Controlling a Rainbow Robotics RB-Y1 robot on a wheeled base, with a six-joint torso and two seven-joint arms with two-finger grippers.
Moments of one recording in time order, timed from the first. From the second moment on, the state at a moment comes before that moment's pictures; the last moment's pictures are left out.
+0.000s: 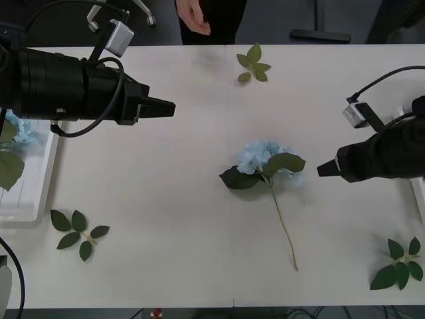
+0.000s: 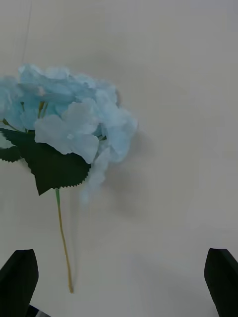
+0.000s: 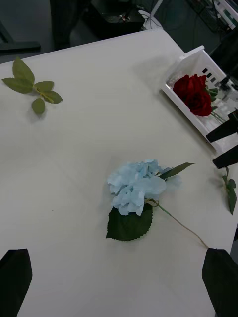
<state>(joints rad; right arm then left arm) -0.35 -1.12 0.37 -2.00 -1.14 1.16 1.22 -0.49 0.45 0.13 -1.90 1.25 1.48 -1.86</state>
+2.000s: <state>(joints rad) -0.52 -0.76 0.92 -1.84 -0.45 1.13 0.84 -0.49 0.45 0.13 -1.90 1.26 1.48 -1.86</state>
